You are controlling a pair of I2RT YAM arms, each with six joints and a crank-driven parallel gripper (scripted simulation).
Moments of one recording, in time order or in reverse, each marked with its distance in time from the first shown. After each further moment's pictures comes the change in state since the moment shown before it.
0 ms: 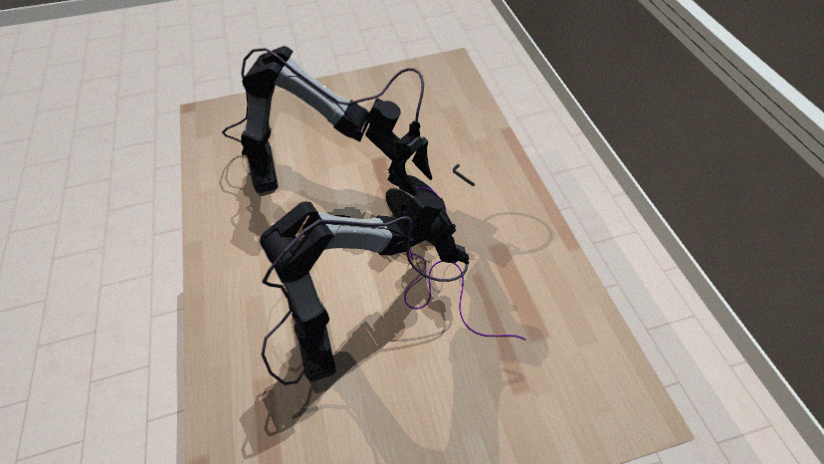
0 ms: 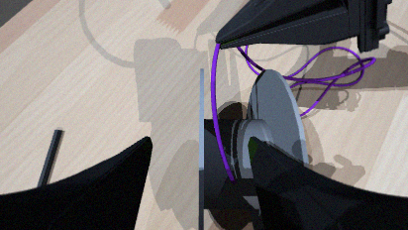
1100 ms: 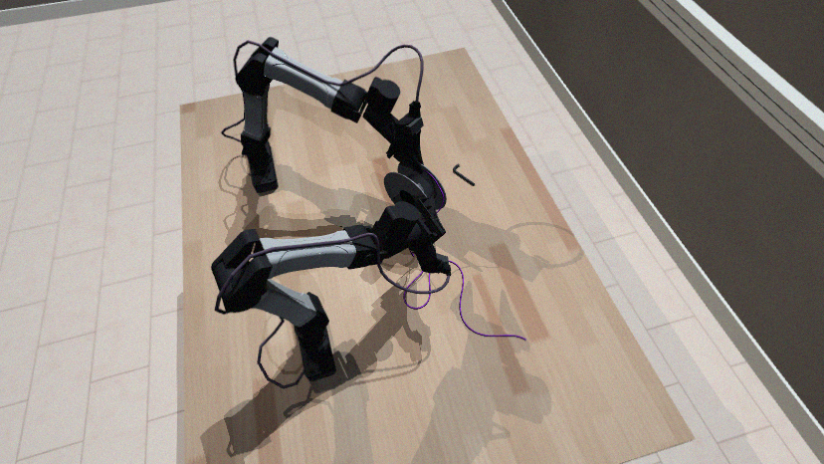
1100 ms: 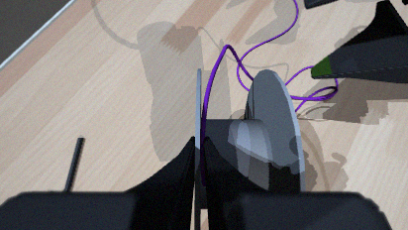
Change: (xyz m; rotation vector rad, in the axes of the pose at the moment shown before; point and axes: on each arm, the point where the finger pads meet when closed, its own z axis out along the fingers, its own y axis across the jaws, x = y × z) left arm -0.060 -0.002 -0.022 0.004 0.014 -0.005; right arm 0.001 0.011 -0.091 -0.068 -0.006 -0.006
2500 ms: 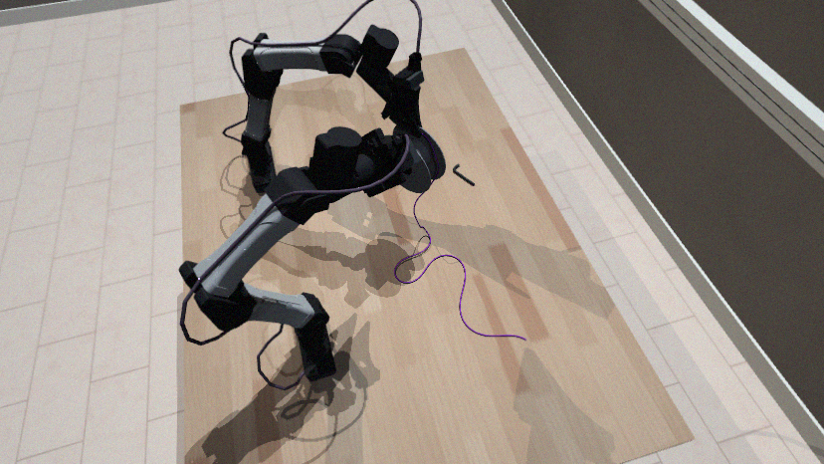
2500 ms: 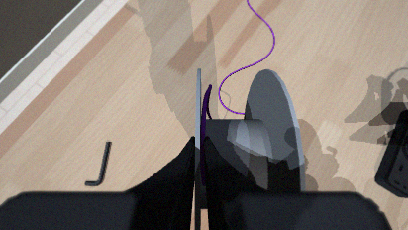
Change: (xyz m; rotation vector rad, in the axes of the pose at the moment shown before) left arm -0.119 -0.003 -0.051 0.006 0.037 -0.015; right arm 0.098 0.114 -0.160 -0.140 0.023 -1.231
